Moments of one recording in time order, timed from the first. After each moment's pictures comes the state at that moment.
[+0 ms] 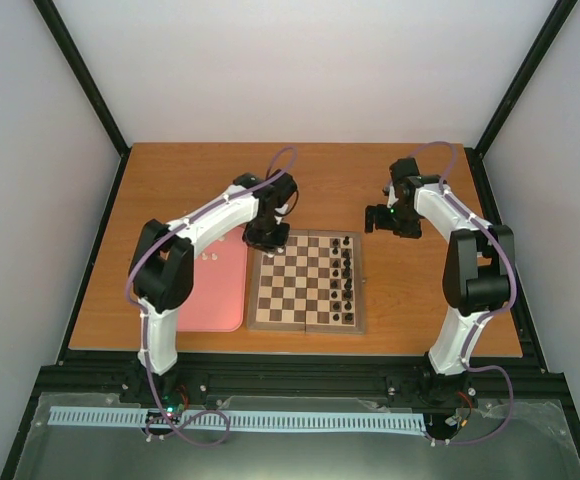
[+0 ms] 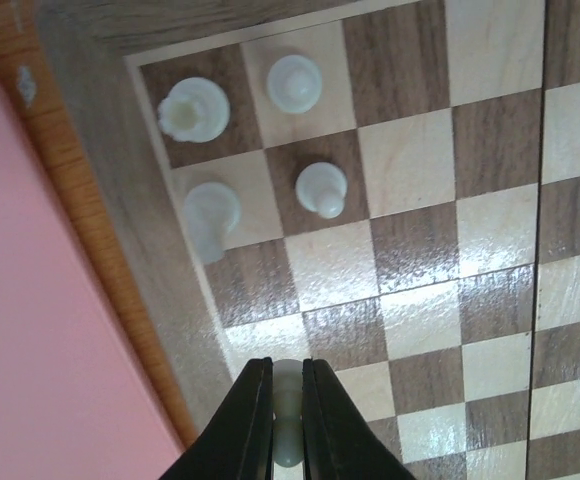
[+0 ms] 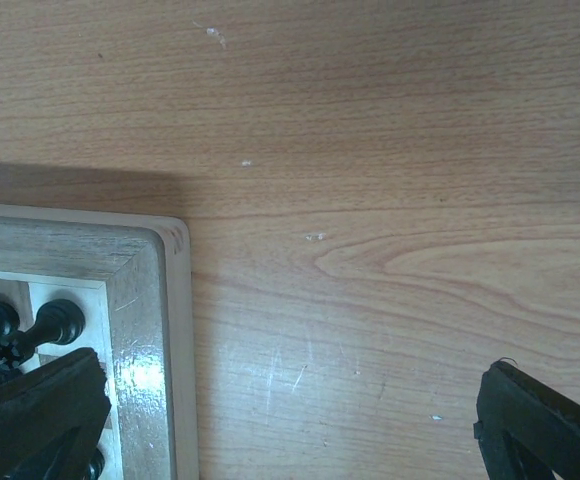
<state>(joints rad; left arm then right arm) -0.61 1.98 1.67 -1.16 0.04 -0.40 0.14 1.86 1.40 -0.87 -0.13 0.20</state>
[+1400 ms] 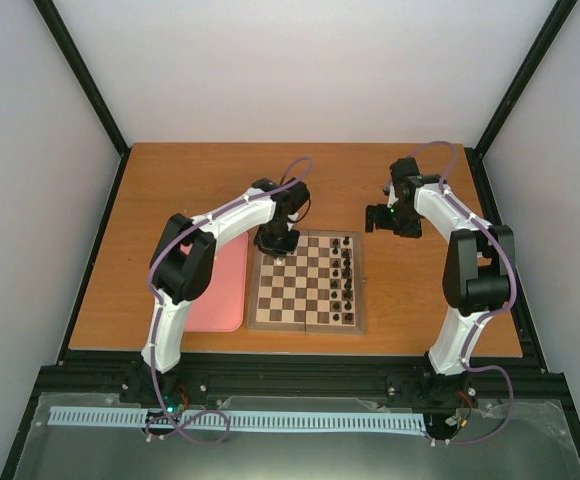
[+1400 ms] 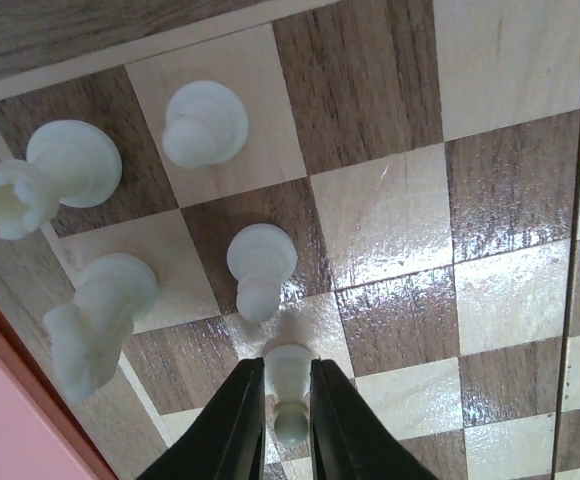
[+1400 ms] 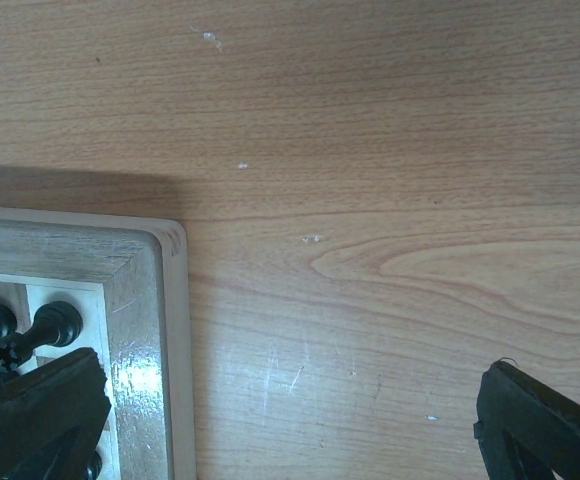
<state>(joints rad) -0.66 2.14 1.76 -1.17 0.03 -0.39 0.14 1.85 1.41 -0.87 -0.13 0.20</state>
